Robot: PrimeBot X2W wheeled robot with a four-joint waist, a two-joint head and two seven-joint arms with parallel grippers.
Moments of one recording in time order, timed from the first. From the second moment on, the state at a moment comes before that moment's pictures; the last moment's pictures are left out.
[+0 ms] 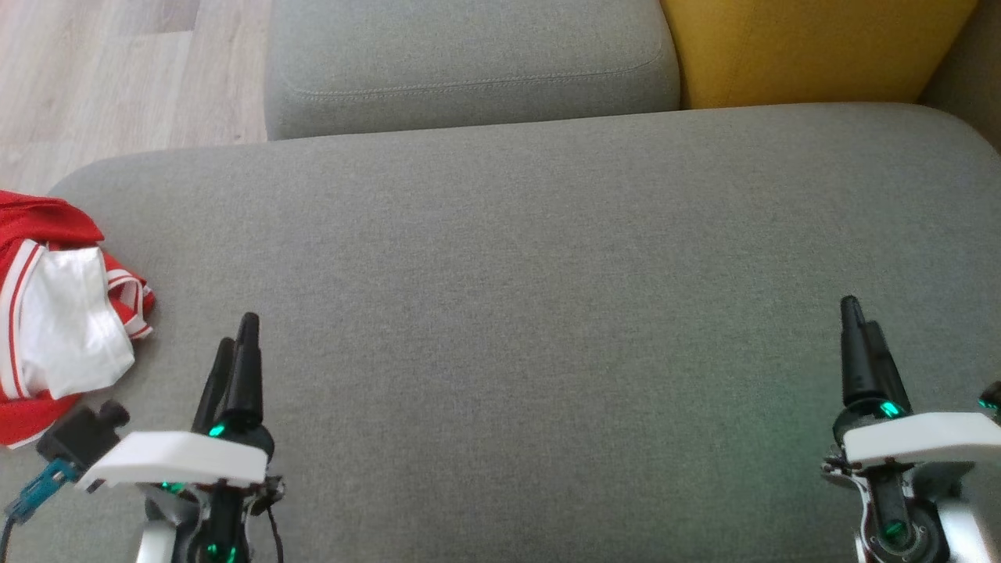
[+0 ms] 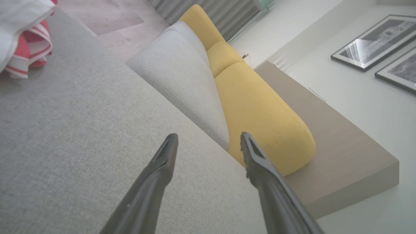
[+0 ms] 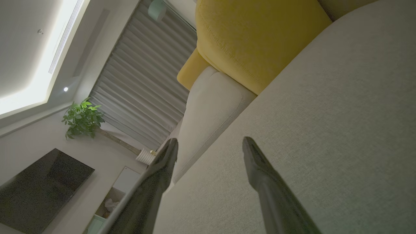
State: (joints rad) left arm -0.02 0.06 -0.04 0.16 -0.97 -0.09 -0.05; right arm -0.01 -0.08 -0.04 0.15 0.96 0.12 0.02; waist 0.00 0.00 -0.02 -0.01
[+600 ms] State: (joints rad) left arm -0.01 0.10 -0.11 0.13 -0.67 -0.04 -0.10; right arm -0.01 -0.08 0.00 0.14 0.67 0.12 0.01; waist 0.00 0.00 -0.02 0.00
